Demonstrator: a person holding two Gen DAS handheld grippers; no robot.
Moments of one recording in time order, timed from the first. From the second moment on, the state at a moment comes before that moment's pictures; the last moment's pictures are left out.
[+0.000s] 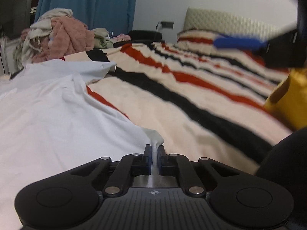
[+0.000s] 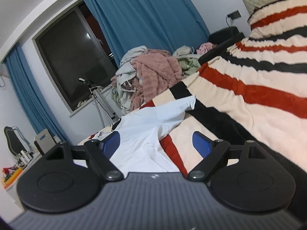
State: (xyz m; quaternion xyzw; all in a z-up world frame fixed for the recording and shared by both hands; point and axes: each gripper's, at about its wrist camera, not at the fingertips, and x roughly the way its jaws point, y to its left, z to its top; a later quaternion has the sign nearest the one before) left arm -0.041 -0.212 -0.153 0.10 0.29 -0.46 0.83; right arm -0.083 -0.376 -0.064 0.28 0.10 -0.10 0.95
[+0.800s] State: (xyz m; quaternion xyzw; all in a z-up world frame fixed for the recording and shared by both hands) left arm -0.030 -0.082 -0.072 0.00 0.28 -0.29 0.91; right arm -0.084 -0.329 -0.050 0.13 0.10 -0.12 0.98
